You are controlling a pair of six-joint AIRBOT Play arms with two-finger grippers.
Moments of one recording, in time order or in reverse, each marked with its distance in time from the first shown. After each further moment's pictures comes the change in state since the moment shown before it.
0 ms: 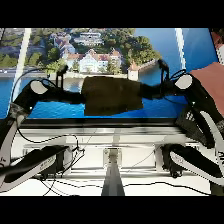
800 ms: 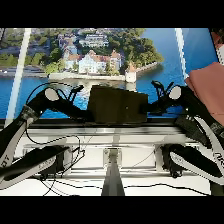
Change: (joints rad) left arm -0.094 -0.032 -0.090 -0.006 -0.130 -0.019; right arm 0.016 -0.006 -0.146 -0.144 -0.009 0.046
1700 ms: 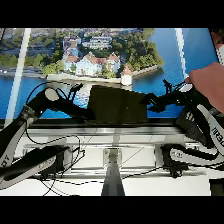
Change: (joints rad) left arm -0.001 0.000 0.000 0.000 0.050 -0.001; right arm -0.272 -0.238 -0.007 0.353 -0.039 -0.241
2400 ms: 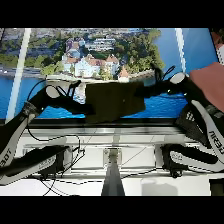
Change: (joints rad) left arm 0.039 -0.059 0.068 0.011 0.093 0.000; right arm 0.182 0.072 0.253 -0.015 -0.069 -0.163
